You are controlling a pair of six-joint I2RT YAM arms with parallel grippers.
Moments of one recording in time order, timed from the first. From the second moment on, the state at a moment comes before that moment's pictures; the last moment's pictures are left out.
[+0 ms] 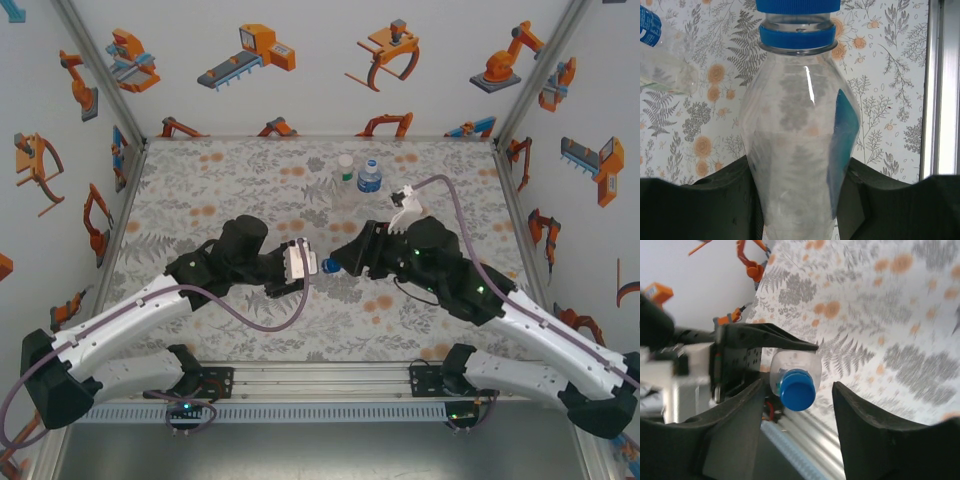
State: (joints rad) left arm -0.90 1.07 0.90 -0.44 0.37 0.59; right arm 0.95 0.87 1.00 -0.42 0.05 0.69
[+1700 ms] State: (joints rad) left arm -0.90 1.02 0.89 -0.43 0.45 0.61; right arm 0.95 0.98 1.09 -0.50 -0.31 -0.01
